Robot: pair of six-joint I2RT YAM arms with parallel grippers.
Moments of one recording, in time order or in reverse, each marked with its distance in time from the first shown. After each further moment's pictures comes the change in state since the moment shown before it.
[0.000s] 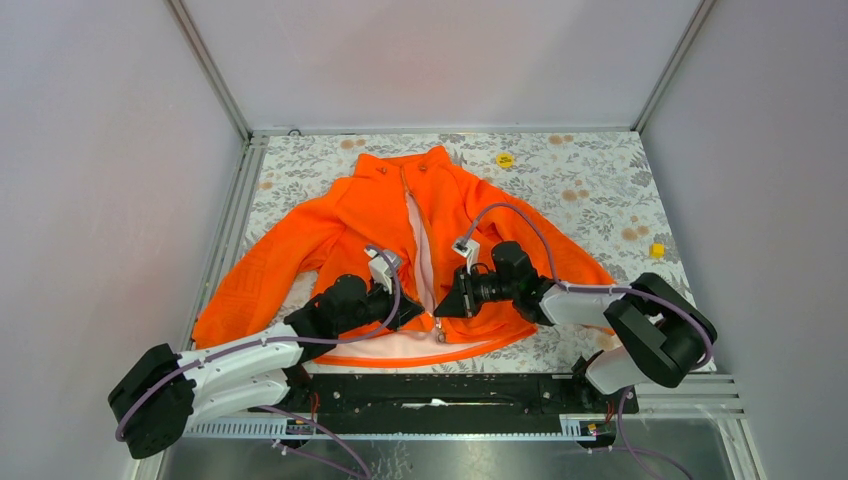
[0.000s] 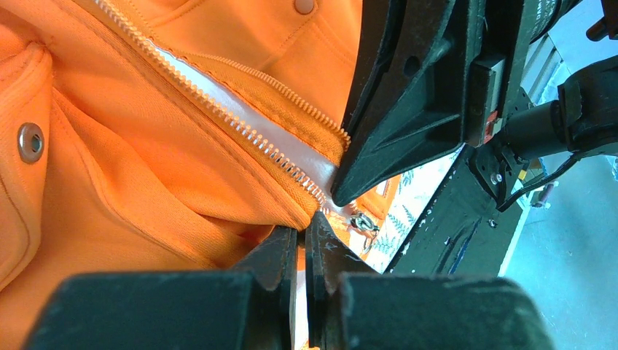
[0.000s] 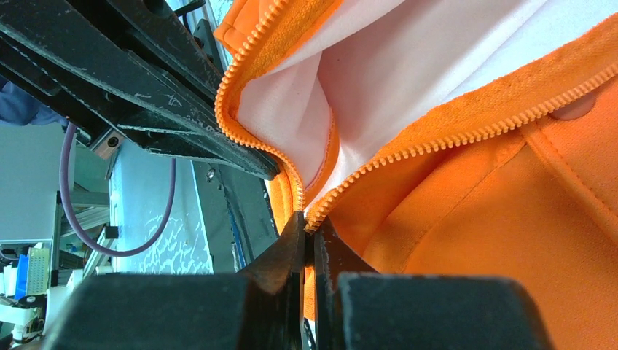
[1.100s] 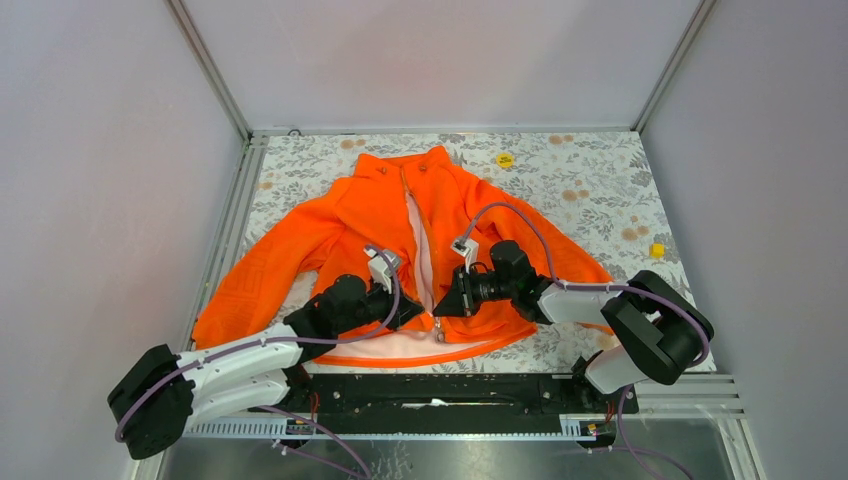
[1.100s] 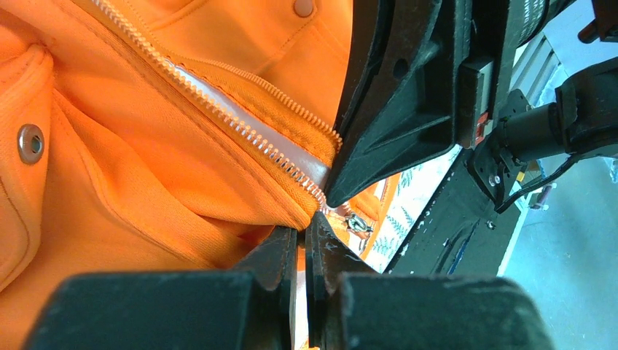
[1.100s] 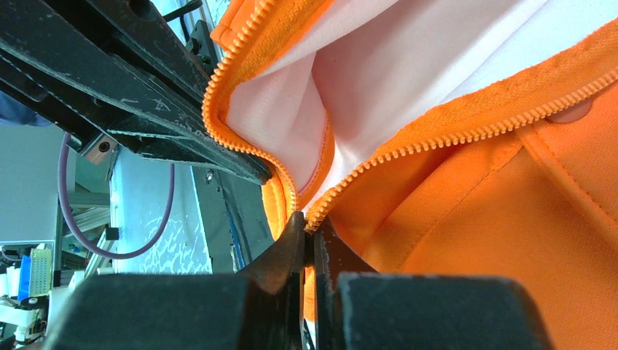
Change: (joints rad) left arm 0.000 0.000 0.000 0.000 0.002 -0.002; right arm 0.000 0.022 0.014 -0.003 0.001 0.002
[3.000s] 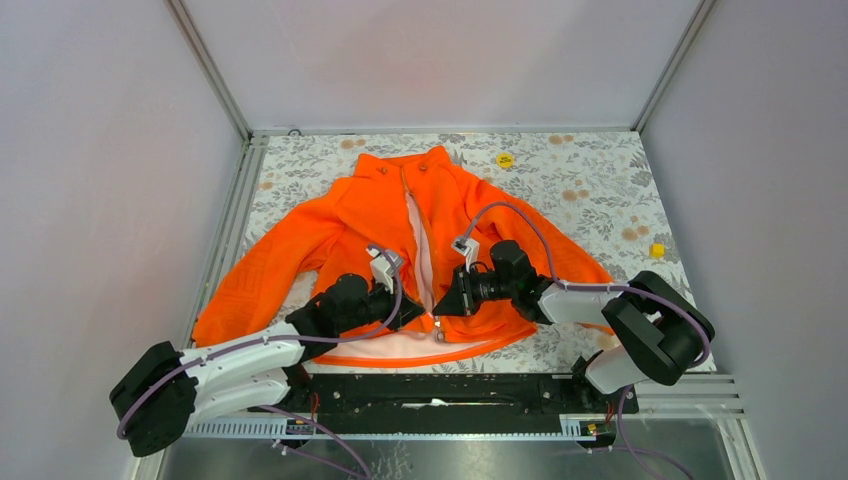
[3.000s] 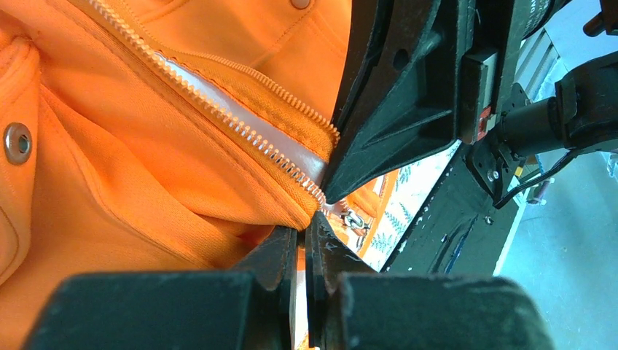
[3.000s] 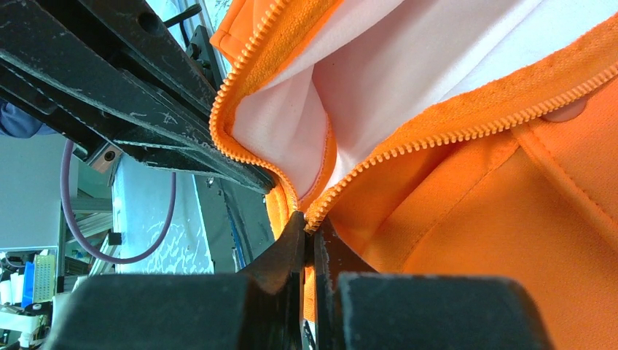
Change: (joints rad) left arm 0.000 0.013 0.007 -0.002 0.010 -0.005; right arm 0.000 -0.004 0.000 0.000 0.012 0.016
